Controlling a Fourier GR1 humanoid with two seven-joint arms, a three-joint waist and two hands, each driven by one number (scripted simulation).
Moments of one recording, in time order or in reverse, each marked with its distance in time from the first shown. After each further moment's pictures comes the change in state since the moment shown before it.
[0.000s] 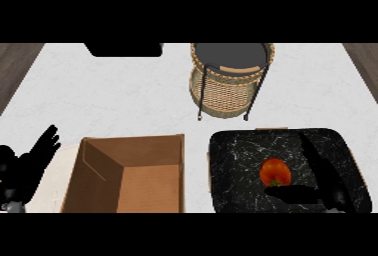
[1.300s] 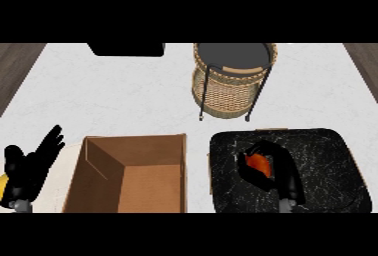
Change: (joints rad) left arm -0.024 -0.056 0.047 0.040 -0.083 -0.039 -0.032; right arm -0.088 0.136 0.178 0.089 0.268 -0.221 -0.105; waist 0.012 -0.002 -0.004
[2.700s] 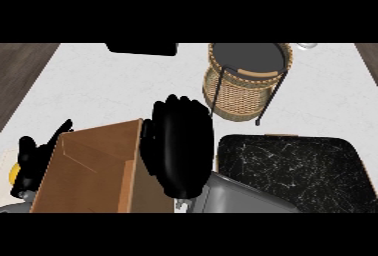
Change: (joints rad) left arm -0.052 0.000 -0.036 0.026 -0.012 -0.031 0.020; right arm -0.842 0.013 0.592 -0.035 0.597 0.091 0.917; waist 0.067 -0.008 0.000
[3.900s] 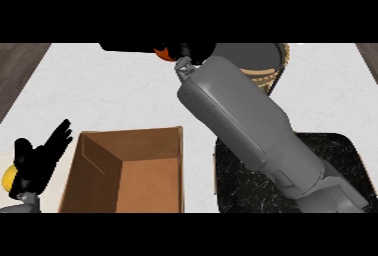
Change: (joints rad) left arm 0.009 -0.010 0.016 -0.014 0.003 0.007 -0.010; right arm -0.469 0.013 -0.443 0.659 -0.263 -0.362 -0.276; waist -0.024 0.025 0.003
